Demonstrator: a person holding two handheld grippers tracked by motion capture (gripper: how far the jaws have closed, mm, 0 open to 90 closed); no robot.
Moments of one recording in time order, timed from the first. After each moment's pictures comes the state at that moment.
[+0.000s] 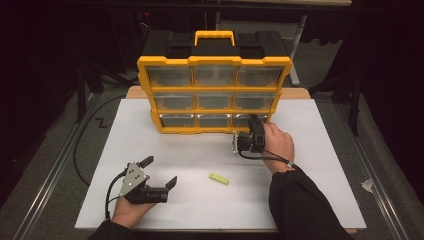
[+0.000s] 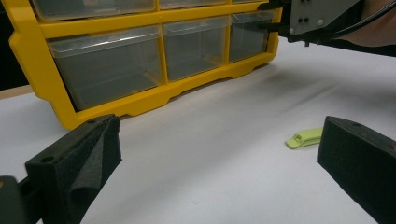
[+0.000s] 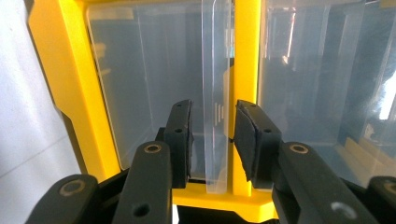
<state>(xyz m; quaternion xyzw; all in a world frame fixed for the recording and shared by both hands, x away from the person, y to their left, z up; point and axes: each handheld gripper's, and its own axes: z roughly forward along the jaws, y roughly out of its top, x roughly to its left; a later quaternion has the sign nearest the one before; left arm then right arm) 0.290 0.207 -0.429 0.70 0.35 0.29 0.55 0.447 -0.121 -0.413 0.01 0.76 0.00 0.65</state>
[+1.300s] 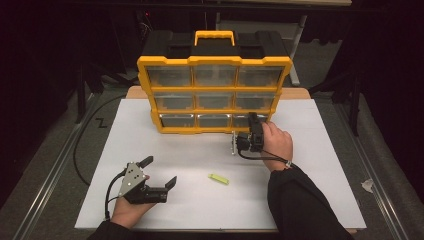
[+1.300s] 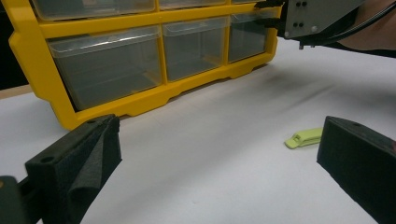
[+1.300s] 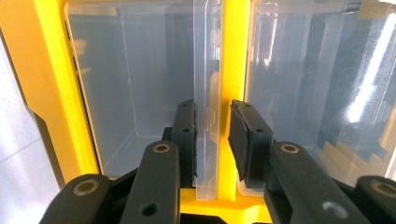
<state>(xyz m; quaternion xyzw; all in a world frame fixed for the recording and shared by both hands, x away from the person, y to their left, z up) 0.290 0.208 -0.428 0.70 0.35 0.28 0.55 0.448 -0.118 -0.416 0.00 0.74 -0.01 0.68</state>
